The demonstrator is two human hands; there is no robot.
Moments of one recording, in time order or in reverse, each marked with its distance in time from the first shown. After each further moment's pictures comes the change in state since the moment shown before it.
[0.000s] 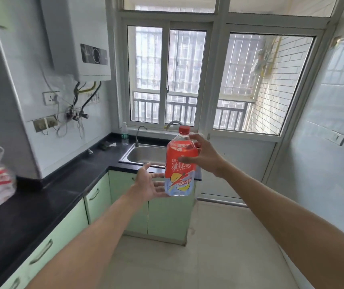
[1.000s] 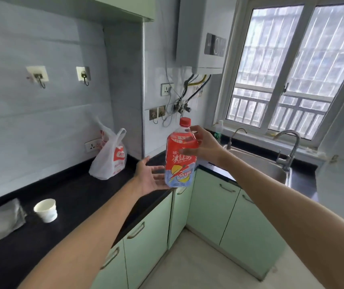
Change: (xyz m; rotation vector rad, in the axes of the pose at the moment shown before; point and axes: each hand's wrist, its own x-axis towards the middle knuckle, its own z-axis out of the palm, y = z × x) left_hand -0.047 0.125 -0.312 -0.283 0.400 0.200; right_hand 0.205 -0.079 0.315 0.133 -0.465 -0.142
